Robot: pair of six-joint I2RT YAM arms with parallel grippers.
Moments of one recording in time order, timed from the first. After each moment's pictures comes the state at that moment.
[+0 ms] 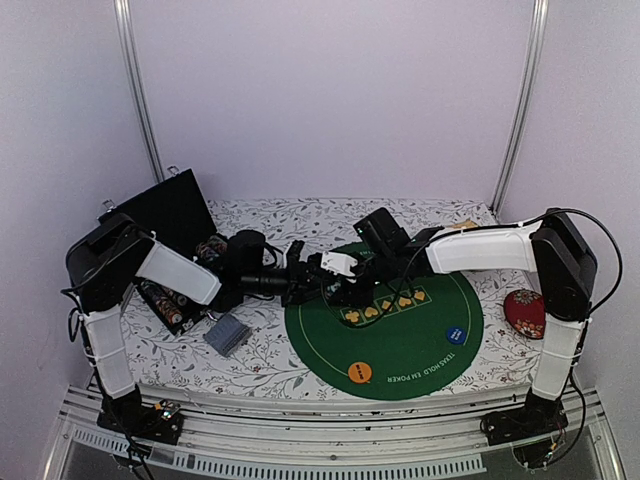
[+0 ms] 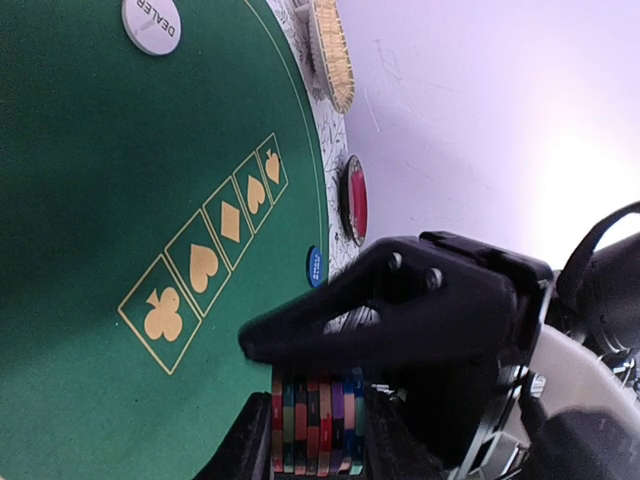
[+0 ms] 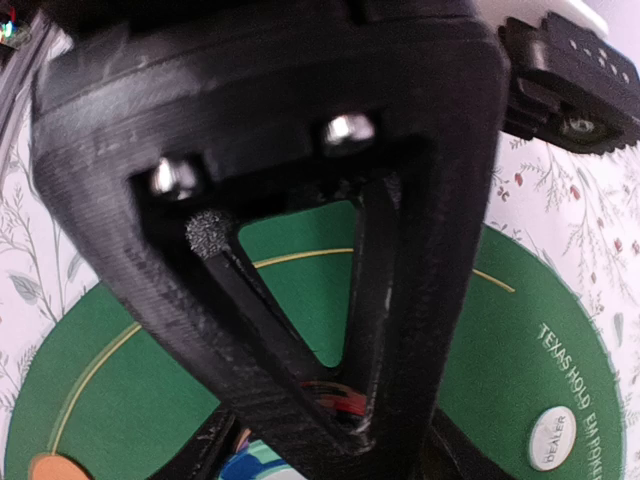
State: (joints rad) left arm -0.69 1.93 0.89 0.72 0.67 -1.18; right arm 0.82 1.92 1.32 -0.24 -0.30 -0.58
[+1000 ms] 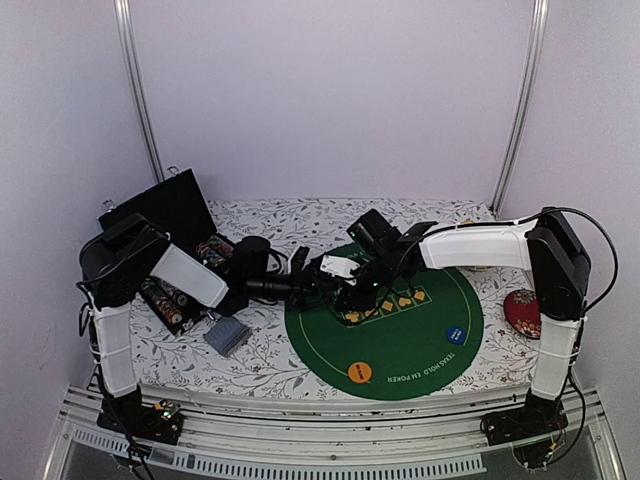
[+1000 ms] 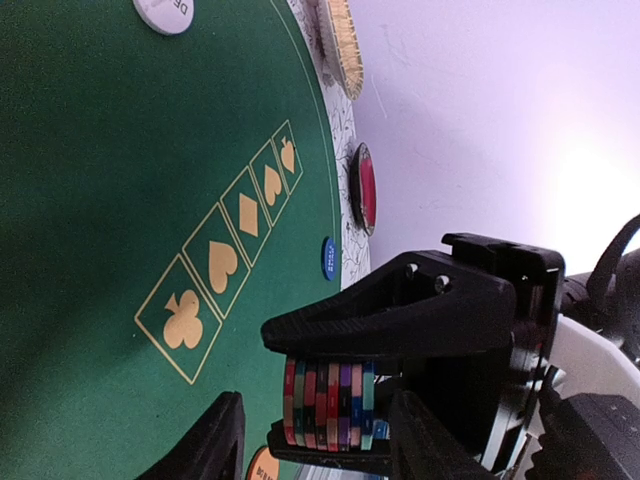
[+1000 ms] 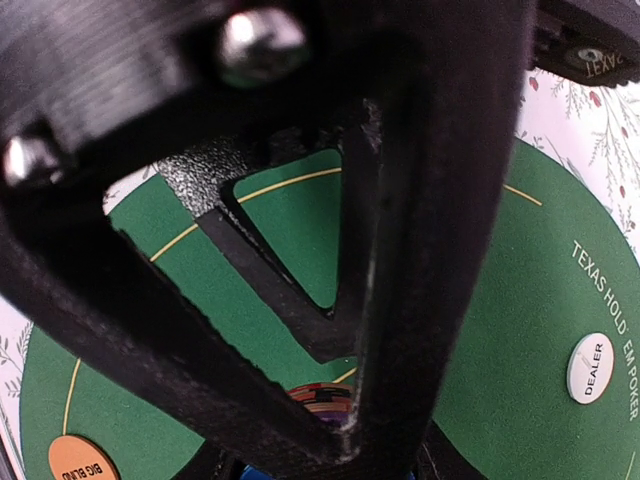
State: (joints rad) left arm -0.69 2.02 0.91 0.77 0.70 -1.16; right arm 0.84 1.95 1.40 -0.45 -0.21 -0.48
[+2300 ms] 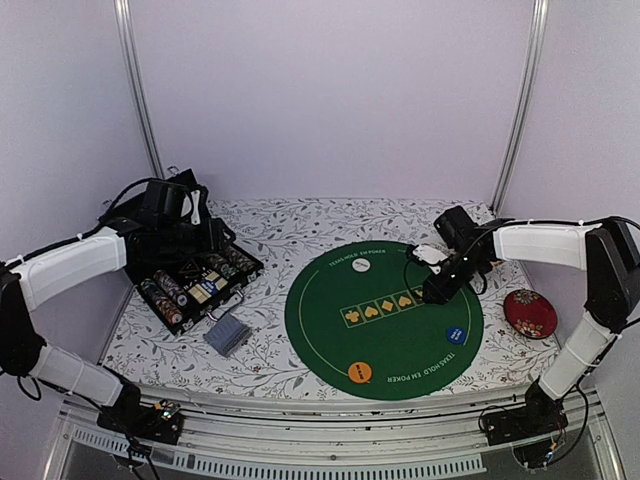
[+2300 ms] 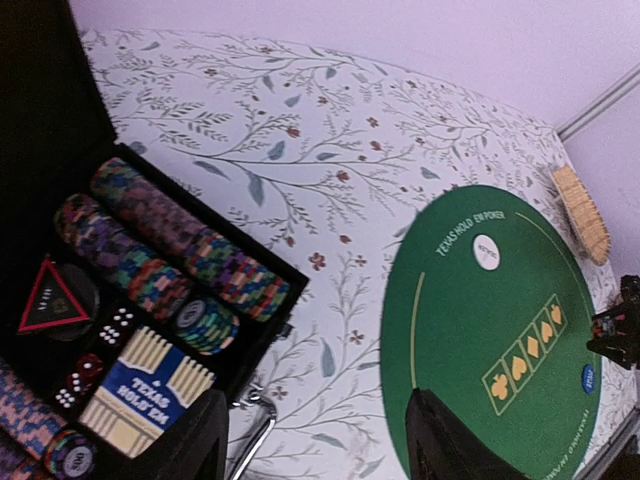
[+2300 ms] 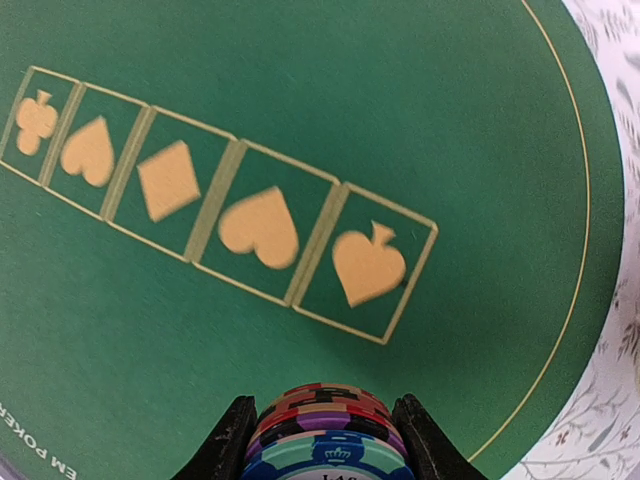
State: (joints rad) left arm -0.39 1.33 0.96 -0.27 0.08 -0.42; right arm 0.48 1.65 1.07 -0.60 -0.06 -0.30
